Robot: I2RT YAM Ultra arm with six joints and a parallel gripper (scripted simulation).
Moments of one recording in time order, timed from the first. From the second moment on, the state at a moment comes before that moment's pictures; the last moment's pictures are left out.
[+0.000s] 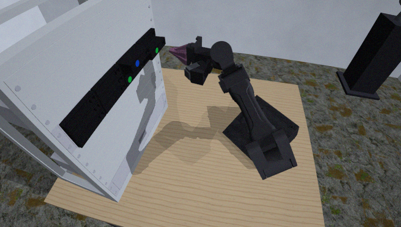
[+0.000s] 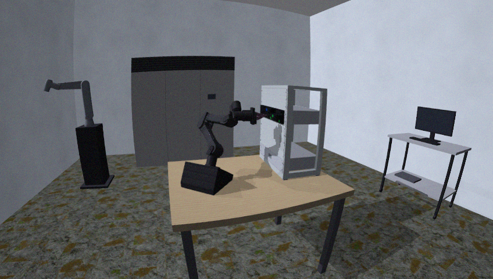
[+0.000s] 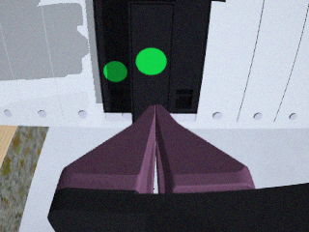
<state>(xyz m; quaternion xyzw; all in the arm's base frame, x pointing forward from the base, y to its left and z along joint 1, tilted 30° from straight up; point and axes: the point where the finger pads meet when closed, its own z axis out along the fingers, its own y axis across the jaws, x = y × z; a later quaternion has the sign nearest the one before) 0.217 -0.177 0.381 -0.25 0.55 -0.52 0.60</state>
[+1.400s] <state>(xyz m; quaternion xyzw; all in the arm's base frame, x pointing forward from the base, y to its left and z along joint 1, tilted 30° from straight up) 0.192 -0.179 0.362 -0.26 0.55 -0.49 0.63</state>
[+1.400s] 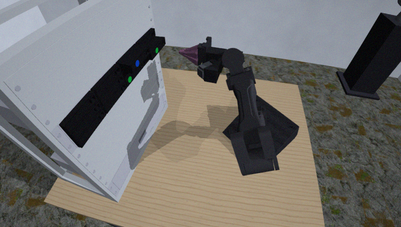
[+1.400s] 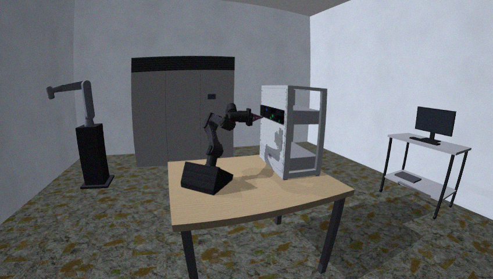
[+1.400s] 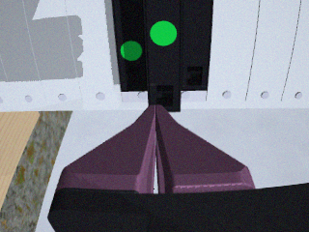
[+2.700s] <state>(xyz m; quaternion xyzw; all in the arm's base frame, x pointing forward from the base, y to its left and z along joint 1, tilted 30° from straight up) 0.250 -0.189 0.383 -0.27 0.54 -0.49 0.63</state>
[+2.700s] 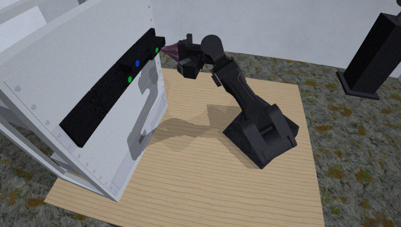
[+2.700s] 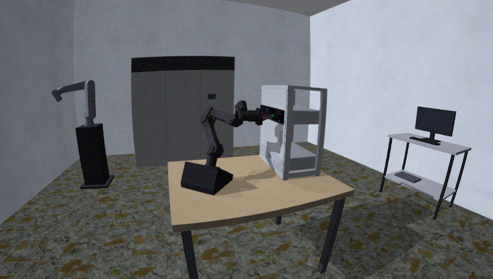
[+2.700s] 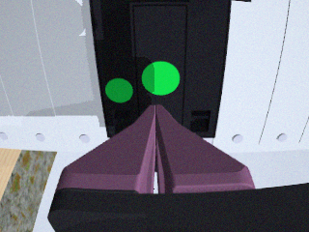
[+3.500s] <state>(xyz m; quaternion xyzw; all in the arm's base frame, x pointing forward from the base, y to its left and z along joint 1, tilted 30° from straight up) 0.257 -0.191 0.385 -0.27 0.54 -0.49 0.63</state>
